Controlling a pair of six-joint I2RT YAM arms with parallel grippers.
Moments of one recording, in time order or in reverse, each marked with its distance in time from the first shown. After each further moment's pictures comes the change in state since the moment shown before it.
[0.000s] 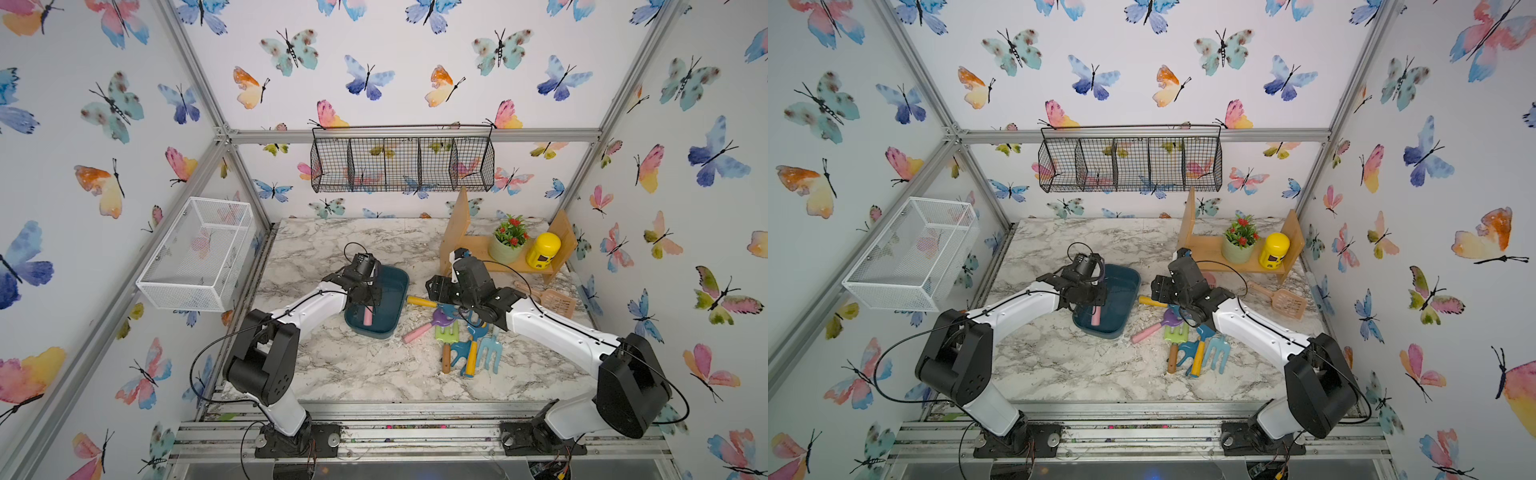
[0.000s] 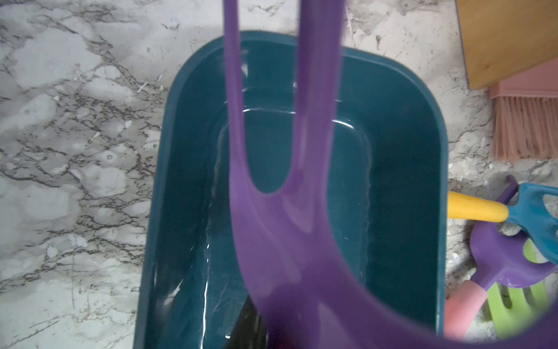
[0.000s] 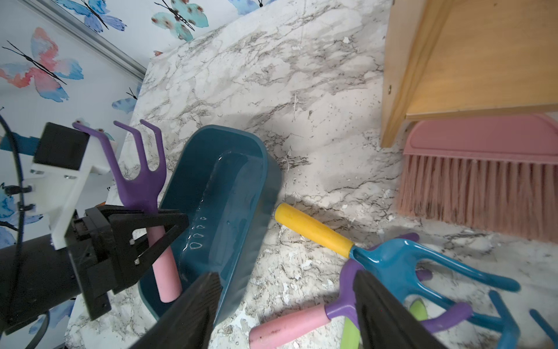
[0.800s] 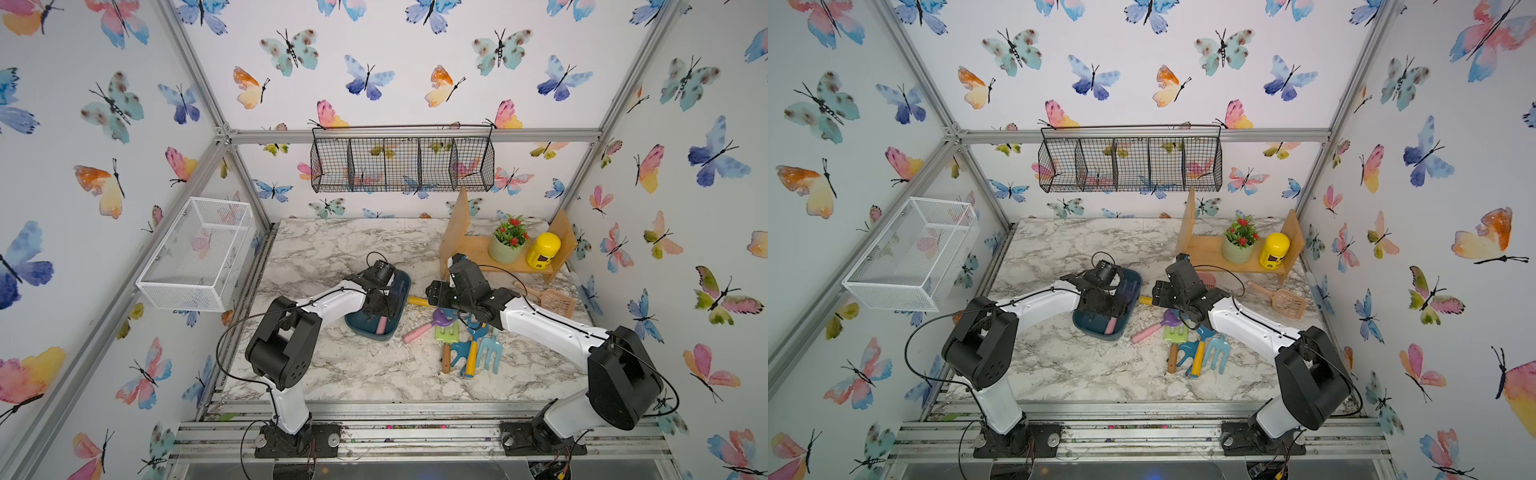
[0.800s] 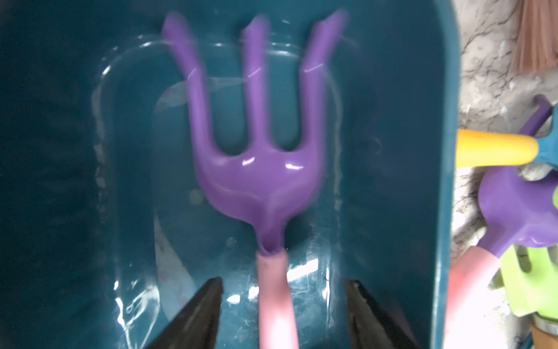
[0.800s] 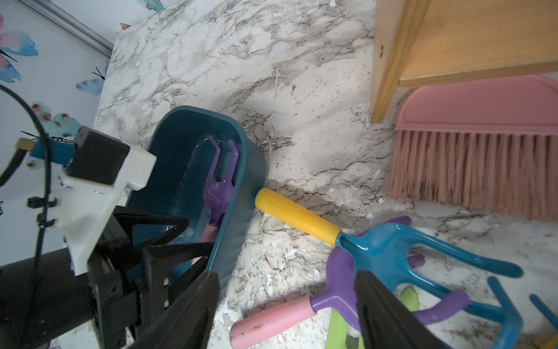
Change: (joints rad) left arm -0.100 0.132 0.074 -0.073 0.047 0.039; right arm -0.008 0.048 0.000 -0.022 0.001 0.000
